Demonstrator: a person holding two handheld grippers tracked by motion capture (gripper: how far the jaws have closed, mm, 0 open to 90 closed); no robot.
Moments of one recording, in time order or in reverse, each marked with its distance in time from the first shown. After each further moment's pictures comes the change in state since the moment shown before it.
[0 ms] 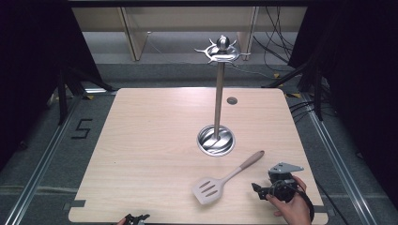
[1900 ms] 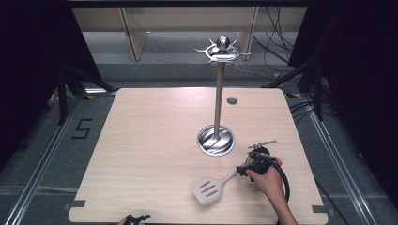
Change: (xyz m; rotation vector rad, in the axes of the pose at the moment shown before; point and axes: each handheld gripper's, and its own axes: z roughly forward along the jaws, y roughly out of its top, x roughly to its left) left arm -0.001 0.001 -0.001 -0.002 -0.002 0.006; right arm 0.003 0.069 0.059 0.184 -0.031 0.155
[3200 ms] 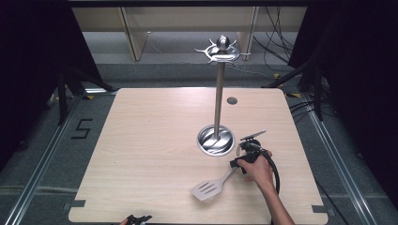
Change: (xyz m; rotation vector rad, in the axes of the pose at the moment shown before) left arm -0.002 0.002 0.000 -0.011 -0.013 0.020; right arm 0.013 0.035 0.021 0.132 -0.026 0.123
